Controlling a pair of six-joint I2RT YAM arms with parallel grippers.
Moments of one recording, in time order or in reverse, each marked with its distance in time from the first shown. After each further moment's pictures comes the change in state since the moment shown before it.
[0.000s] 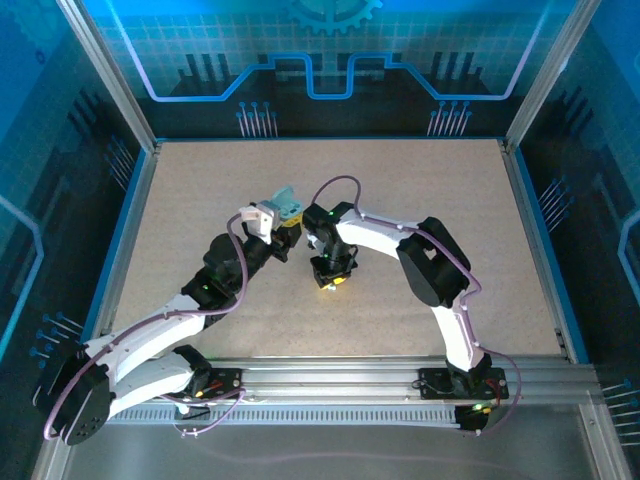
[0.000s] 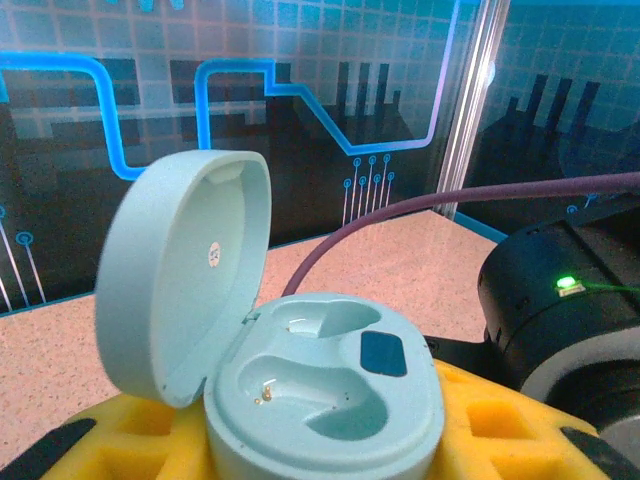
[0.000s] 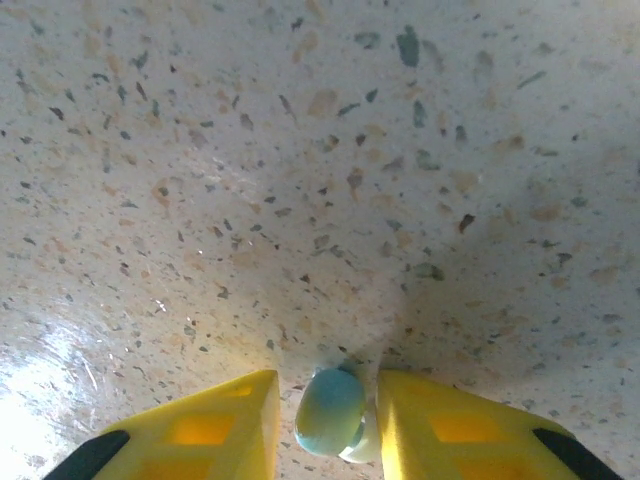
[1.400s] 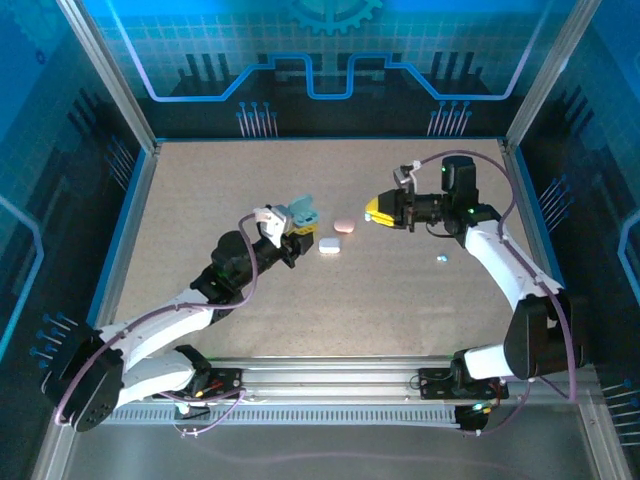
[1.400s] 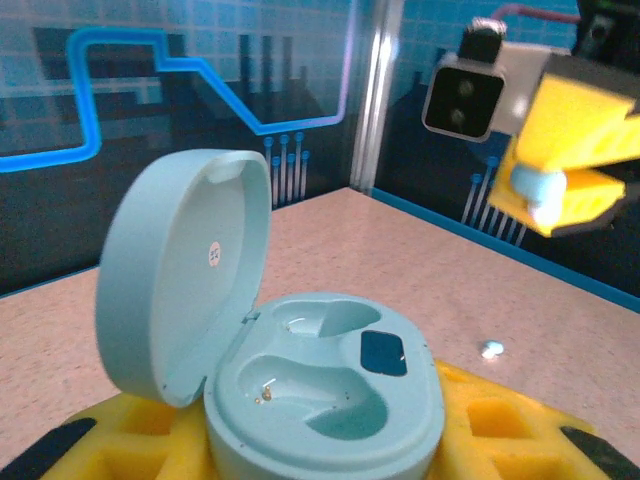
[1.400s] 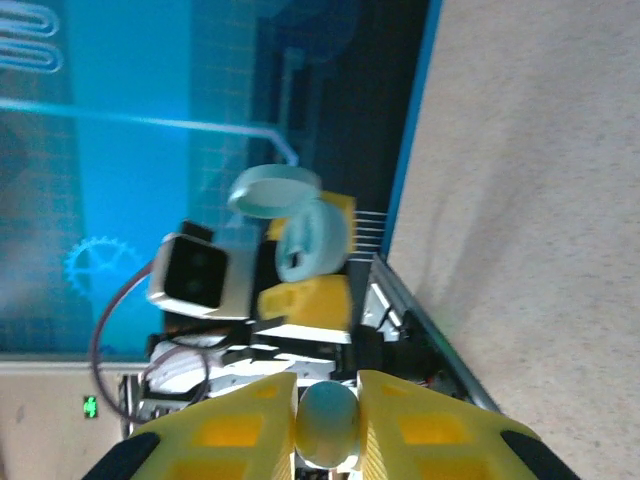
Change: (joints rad) left arm 0.007 0.105 -0.002 0.098 0.232 -0.003; right arm -0.606 -0.755 -0.536 0.864 -1.059 0.566
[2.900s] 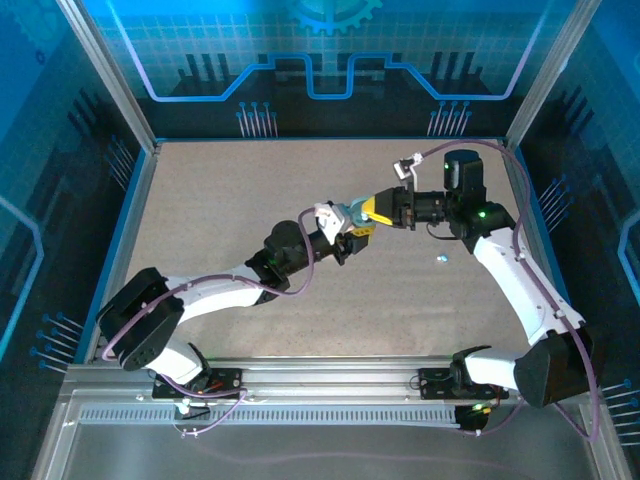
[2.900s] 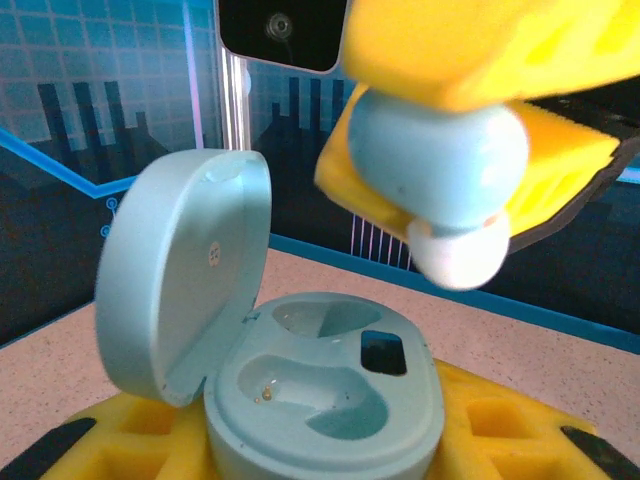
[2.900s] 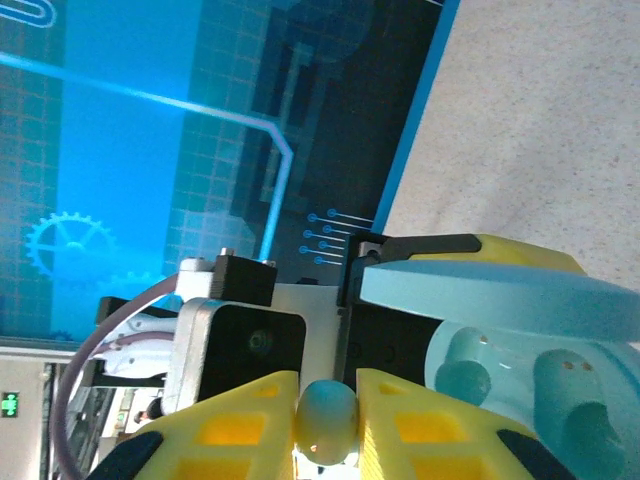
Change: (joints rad) left arm -0.196 0.396 0.260 0.213 0.039 0.056; right arm 0.086 -0.124 0.105 -0.237 0.165 -0.126
